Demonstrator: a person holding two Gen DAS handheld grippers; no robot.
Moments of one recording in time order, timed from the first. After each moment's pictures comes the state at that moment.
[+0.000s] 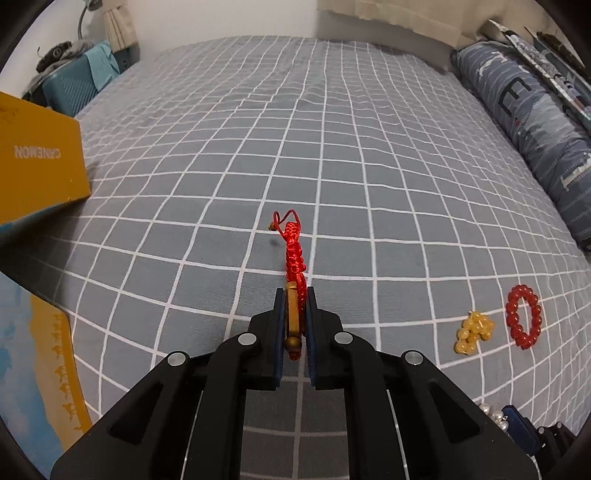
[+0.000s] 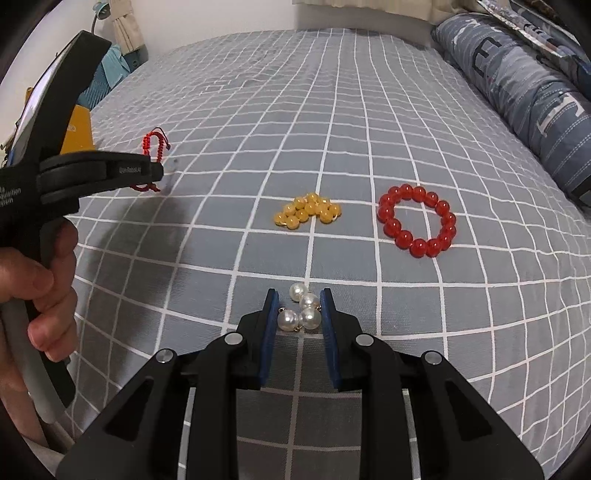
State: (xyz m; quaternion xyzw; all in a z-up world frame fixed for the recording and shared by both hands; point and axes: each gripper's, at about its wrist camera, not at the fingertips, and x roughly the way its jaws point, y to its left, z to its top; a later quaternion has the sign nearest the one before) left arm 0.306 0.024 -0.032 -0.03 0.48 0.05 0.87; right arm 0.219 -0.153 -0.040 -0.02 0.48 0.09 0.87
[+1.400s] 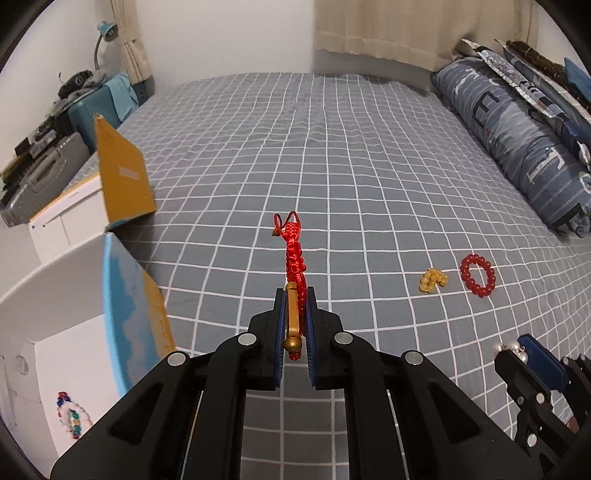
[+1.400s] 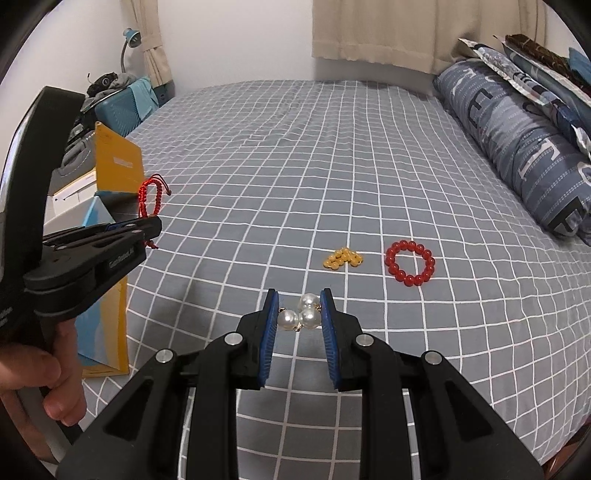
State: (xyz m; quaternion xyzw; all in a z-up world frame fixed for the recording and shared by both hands) left arm 0.194 0.042 0.065 0.00 0.44 0.05 0.90; right arm 0.152 -0.128 0.063 -0.02 0.42 0.11 0.90
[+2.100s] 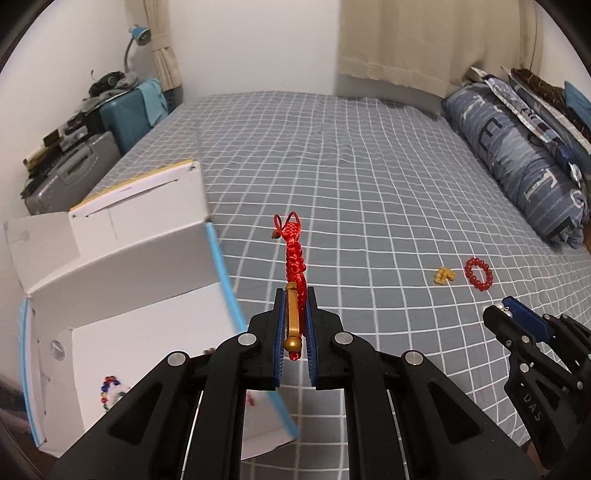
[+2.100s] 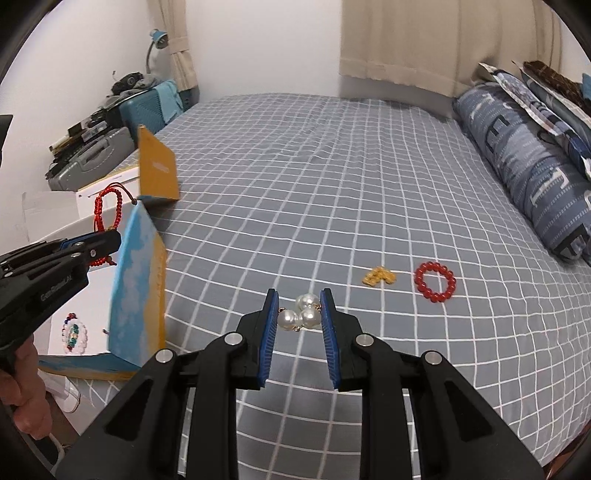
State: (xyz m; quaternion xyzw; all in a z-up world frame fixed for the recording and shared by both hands) left arm 0.123 0.108 0.114 -0.02 0.41 0.07 0.91; right arm 0.129 -0.080 0.094 -0.03 0.39 0.14 0.91
